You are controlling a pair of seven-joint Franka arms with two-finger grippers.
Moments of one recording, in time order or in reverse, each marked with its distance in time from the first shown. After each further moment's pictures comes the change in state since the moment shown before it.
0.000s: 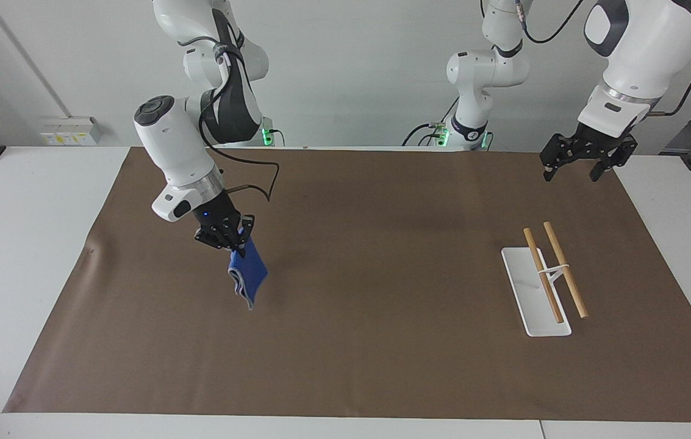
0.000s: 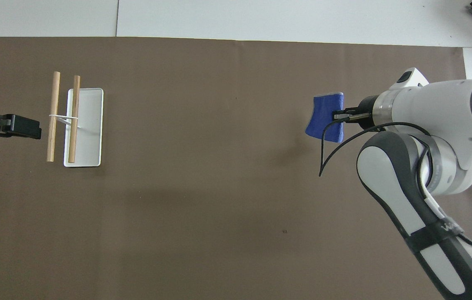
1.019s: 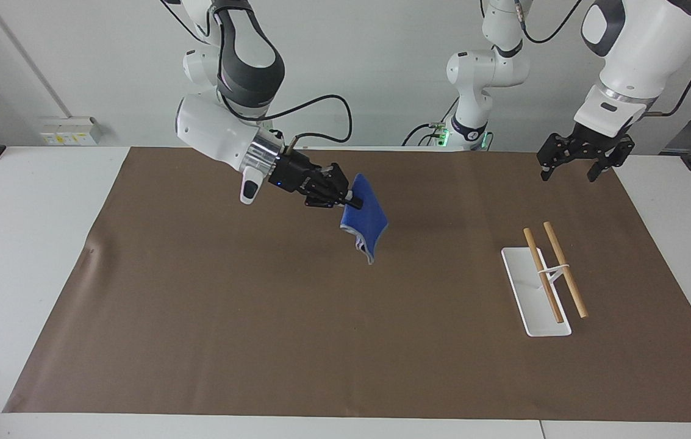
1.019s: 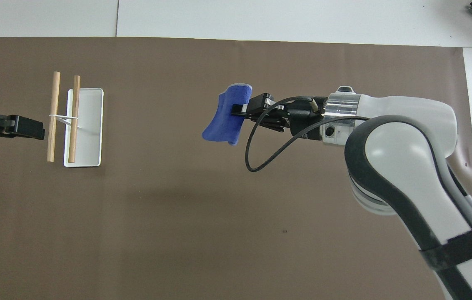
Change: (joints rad) left arm -0.001 0.000 -0.014 -0.001 0.000 0.001 0.037; right arm 0.115 -0.017 0.113 0.055 0.990 -0.032 0.002
